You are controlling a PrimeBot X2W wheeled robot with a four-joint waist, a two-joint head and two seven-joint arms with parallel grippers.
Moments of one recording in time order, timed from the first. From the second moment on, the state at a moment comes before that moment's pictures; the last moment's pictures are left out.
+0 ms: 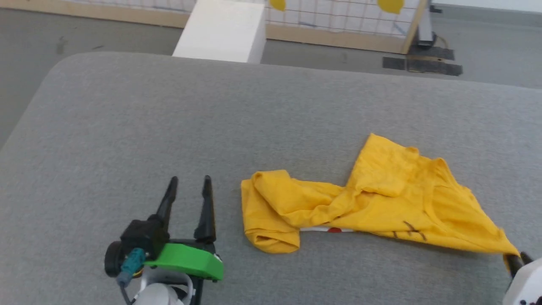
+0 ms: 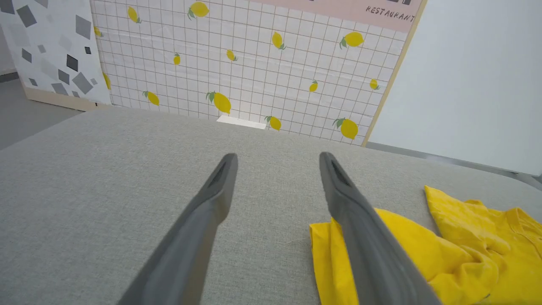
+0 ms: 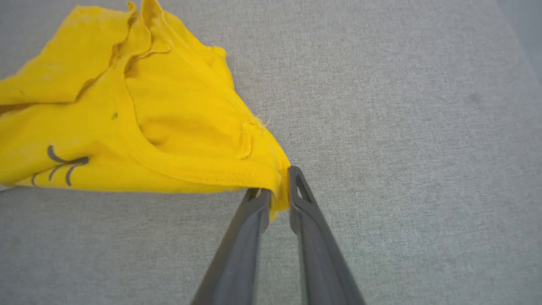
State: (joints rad) left arm -0.06 0.05 -0.17 0.07 -0.26 0.00 -0.26; right arm 0.10 -0.05 -0.43 -0.09 0.17 0.13 0.62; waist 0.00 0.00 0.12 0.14
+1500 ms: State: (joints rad) left arm -0.86 0.09 -0.96 0.66 -0.29 -0.13 0.38; right arm -0.03 -0.05 -0.07 -0.03 0.30 0.13 0.07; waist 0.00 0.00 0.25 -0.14
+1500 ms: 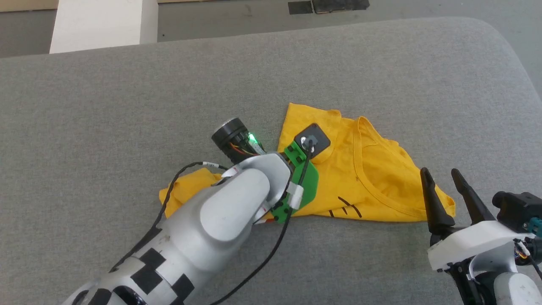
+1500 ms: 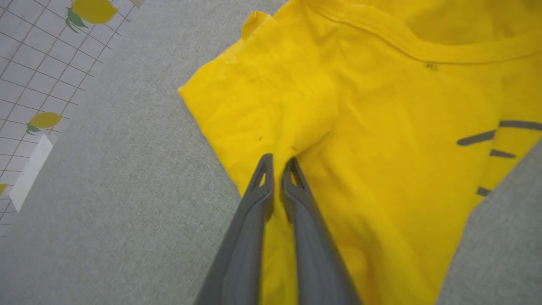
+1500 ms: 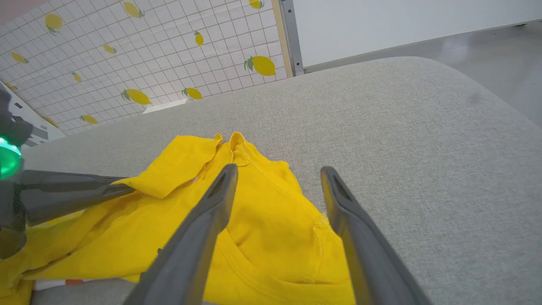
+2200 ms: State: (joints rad) left arm -0.30 0.35 -0.30 0.48 -0.75 0.27 -0.06; right arm 0.02 -0.05 -0.08 -0.04 0.29 0.13 0.11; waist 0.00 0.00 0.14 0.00
